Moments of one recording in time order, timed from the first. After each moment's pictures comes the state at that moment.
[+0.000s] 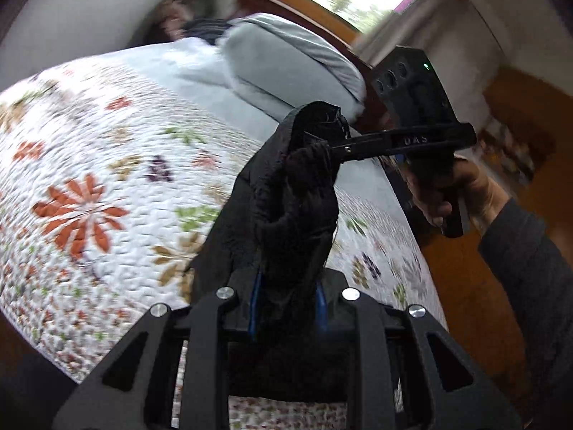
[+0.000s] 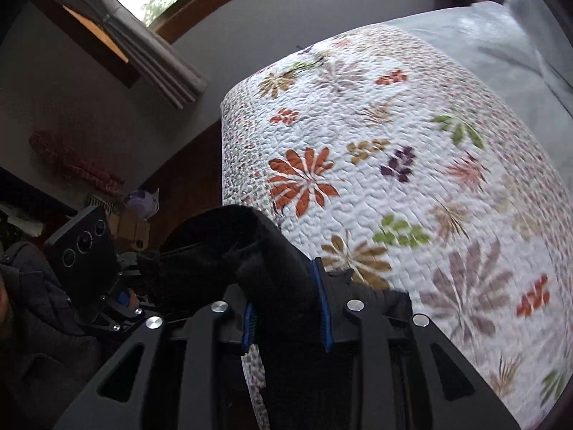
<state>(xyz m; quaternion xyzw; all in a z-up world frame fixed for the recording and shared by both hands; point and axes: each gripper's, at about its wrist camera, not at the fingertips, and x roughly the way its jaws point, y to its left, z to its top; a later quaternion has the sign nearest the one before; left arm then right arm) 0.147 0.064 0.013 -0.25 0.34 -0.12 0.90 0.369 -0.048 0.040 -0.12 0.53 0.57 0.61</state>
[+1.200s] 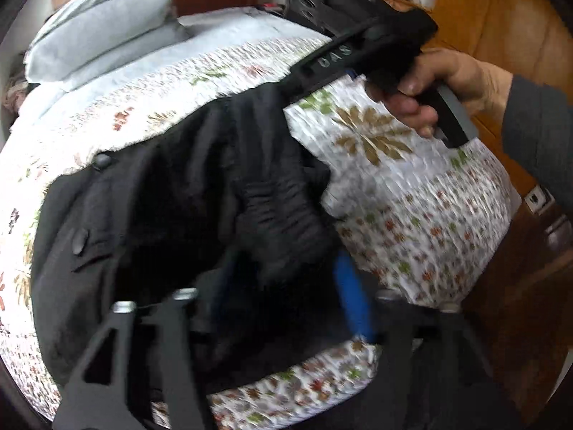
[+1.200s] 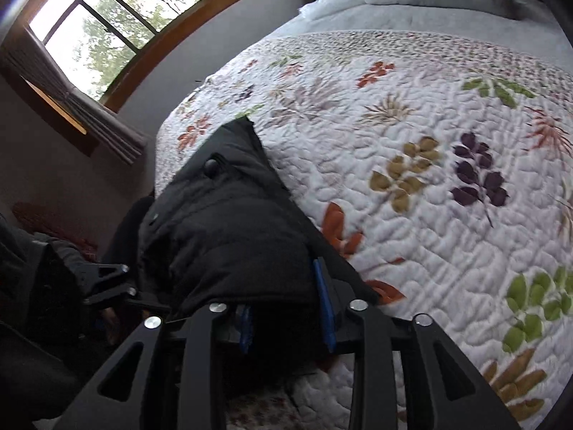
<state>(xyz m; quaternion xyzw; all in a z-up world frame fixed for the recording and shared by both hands) 0.131 -0.298 -0.115 0.09 0.46 -0.26 0.84 0.297 -0.439 -0.138 0.03 0.52 0.46 0.72</state>
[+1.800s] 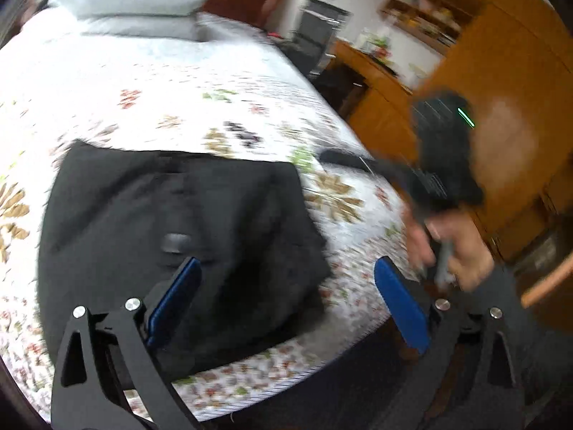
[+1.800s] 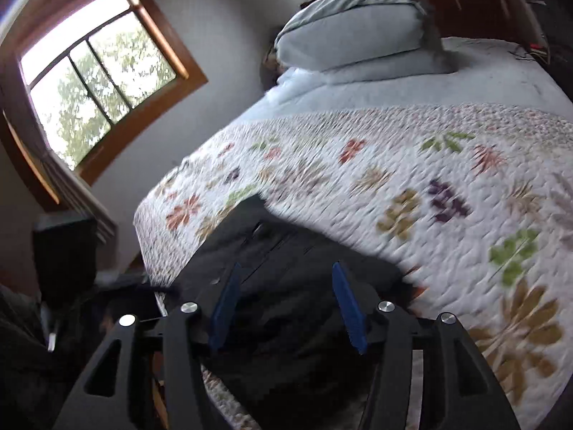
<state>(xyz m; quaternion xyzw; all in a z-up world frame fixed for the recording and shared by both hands) 0.153 -0.168 -0.072 -0.13 0.45 -0.31 0.83 0.193 -0.428 -0.073 0.10 0.40 0.36 0.84</state>
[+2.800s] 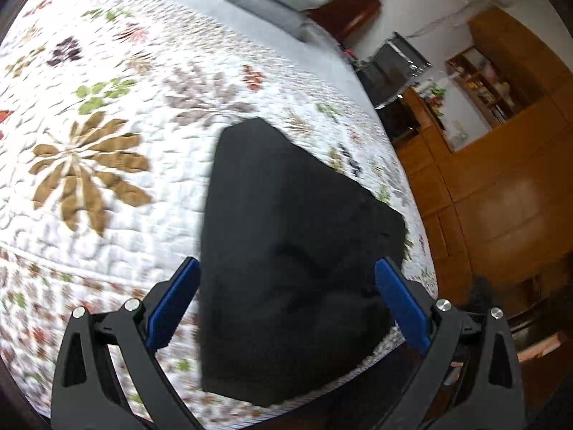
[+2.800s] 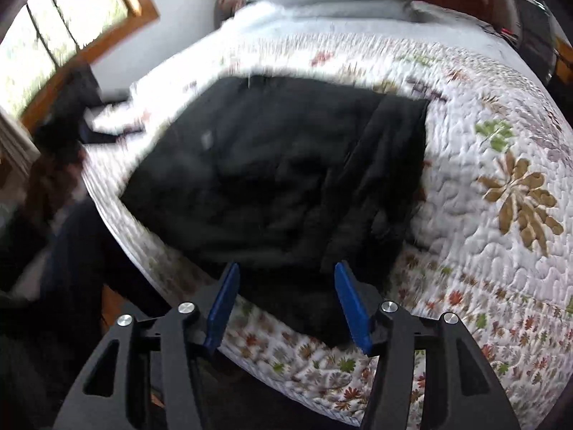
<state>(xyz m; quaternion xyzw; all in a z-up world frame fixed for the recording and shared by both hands) 0.212 0.007 -0.126 -0.26 0.49 -0.25 0.79 0.091 -0.389 -0.123 0.03 0.49 0.24 0.84</state>
